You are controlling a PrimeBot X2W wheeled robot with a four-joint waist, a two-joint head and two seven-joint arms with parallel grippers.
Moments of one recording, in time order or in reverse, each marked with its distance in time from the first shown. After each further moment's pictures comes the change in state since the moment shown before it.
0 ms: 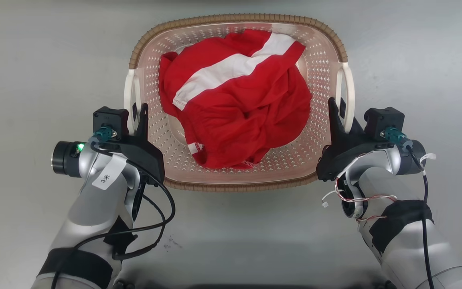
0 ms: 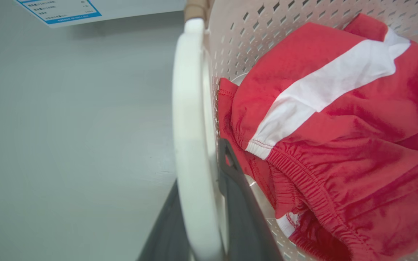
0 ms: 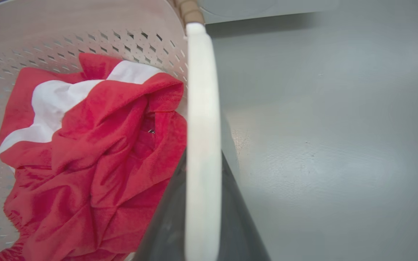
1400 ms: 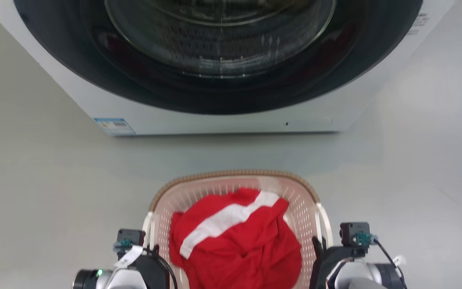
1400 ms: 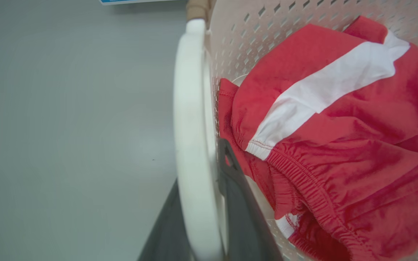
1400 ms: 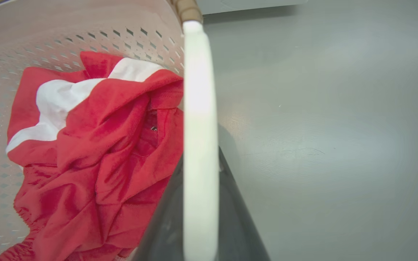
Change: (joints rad) left arm 0.339 0.001 -0.196 0.117 -0.197 -0.016 0.106; right arm 0.302 0.007 0.290 0.113 0.311 0.000 0.125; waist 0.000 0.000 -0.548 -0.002
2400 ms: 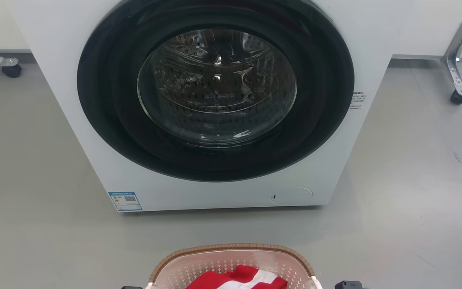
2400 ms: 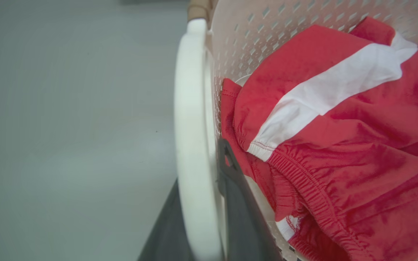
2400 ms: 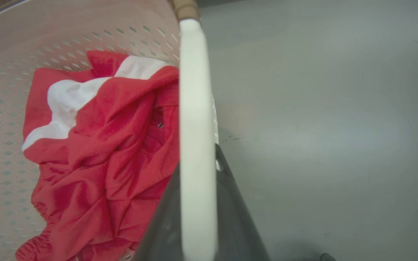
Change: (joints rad) left arm 0.196 0.018 -0.095 0.005 -0.078 -0.003 0.124; right arm 0.192 -0.008 0.166 -0.042 0.219 -0.019 0.123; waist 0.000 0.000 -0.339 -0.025
